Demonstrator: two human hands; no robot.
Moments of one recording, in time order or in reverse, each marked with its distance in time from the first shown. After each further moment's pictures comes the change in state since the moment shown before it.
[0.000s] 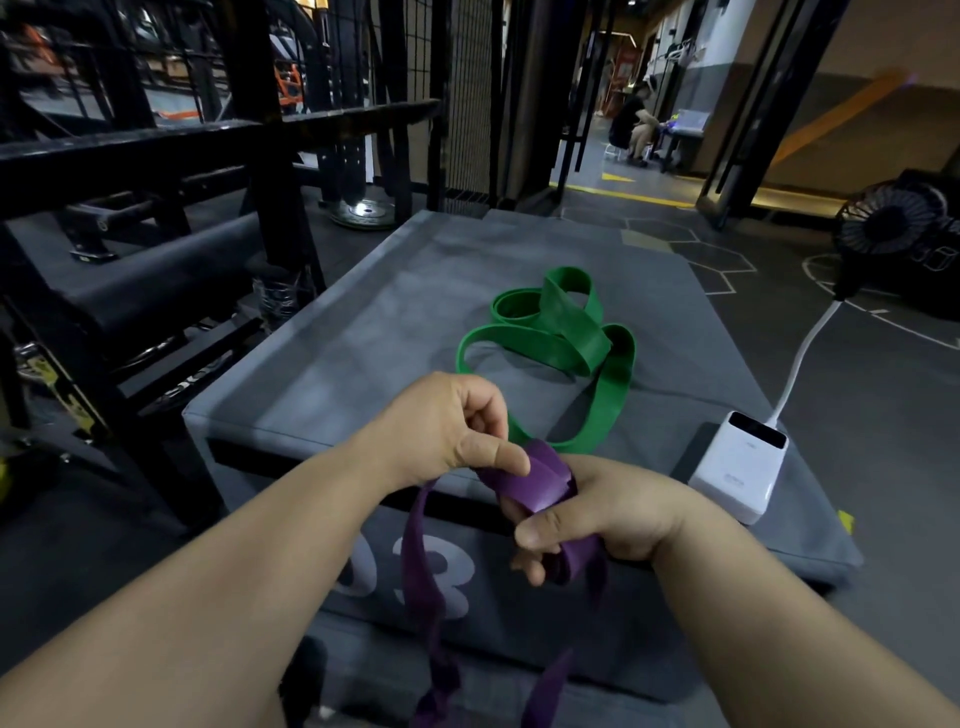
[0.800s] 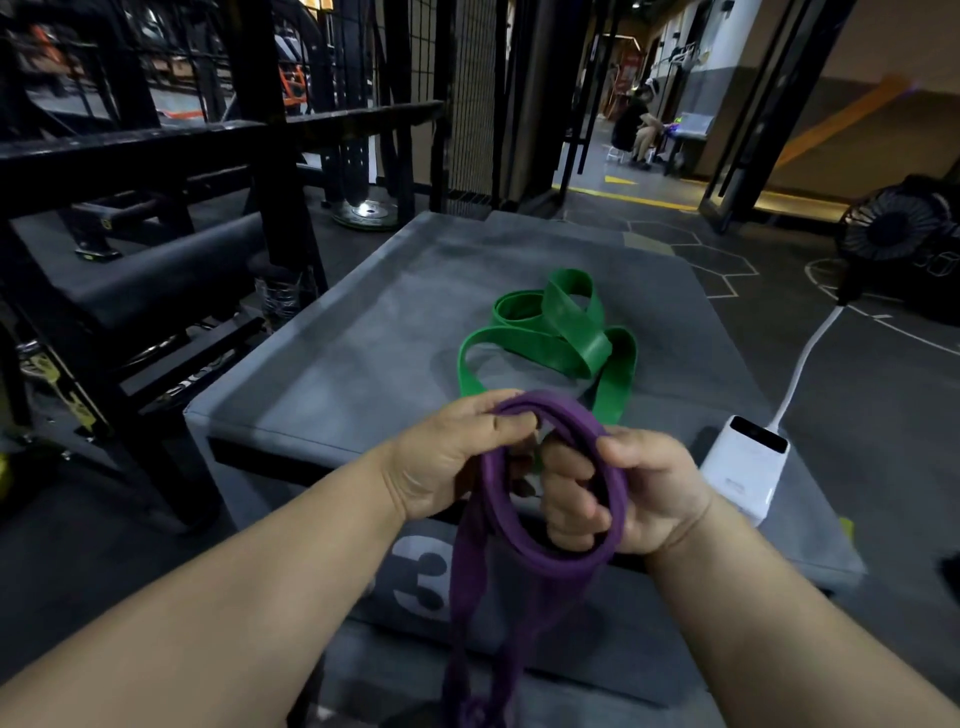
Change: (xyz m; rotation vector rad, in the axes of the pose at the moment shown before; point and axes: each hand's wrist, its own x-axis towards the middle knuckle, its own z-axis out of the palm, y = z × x) left_hand -0.006 0.001 0.023 -0.768 -0.192 -0.103; right_hand 0.002 -0.009 -0.007 0.617 -0.255 -0.202
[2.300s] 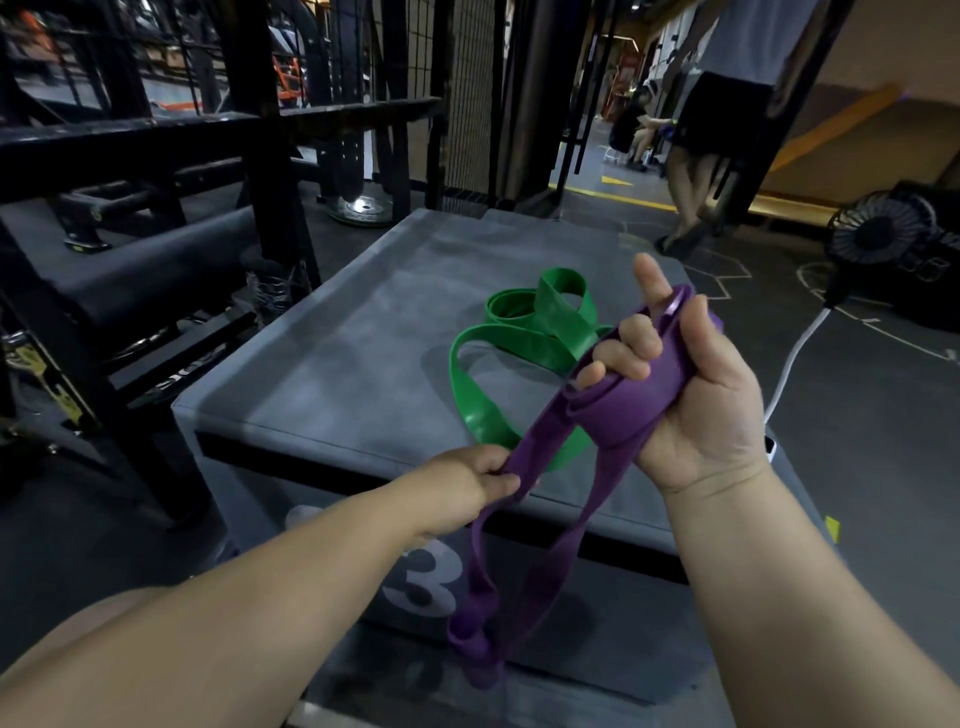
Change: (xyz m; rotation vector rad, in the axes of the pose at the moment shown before) left_hand 0.008 -0.042 -0.004 0.621 0.246 -0.279; right_hand -0.011 -0.042 0.004 0.036 0.292 -0.705
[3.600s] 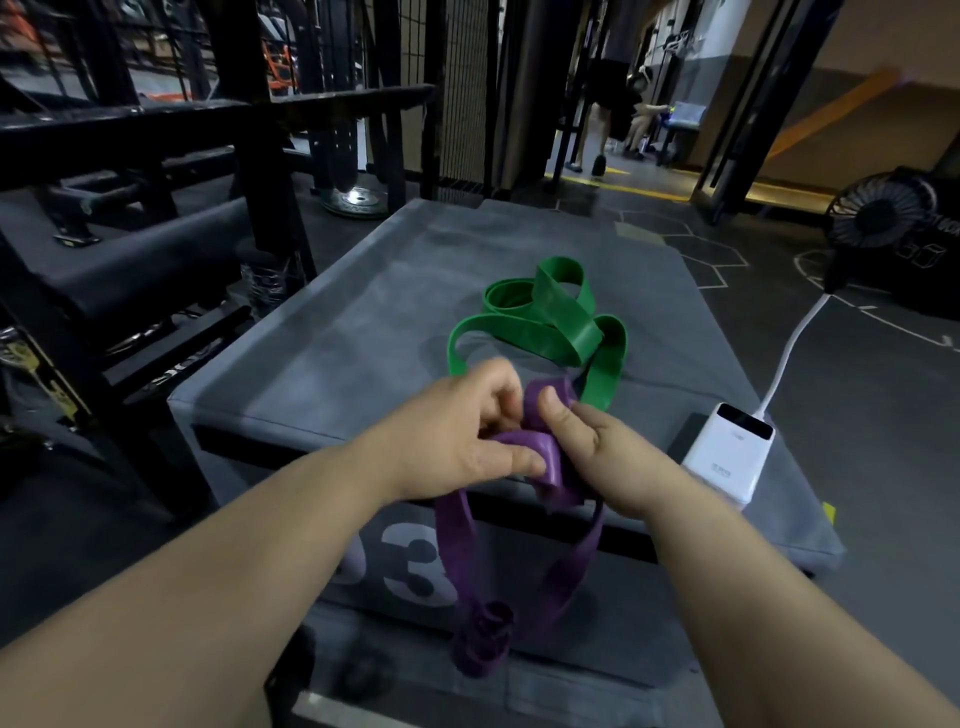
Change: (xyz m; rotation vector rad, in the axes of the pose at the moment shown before) left_hand -0.030 0.050 -0.028 0.324 0.083 0.427; right_hand -0.020 0.036 -0.003 -1.410 0.208 0.425
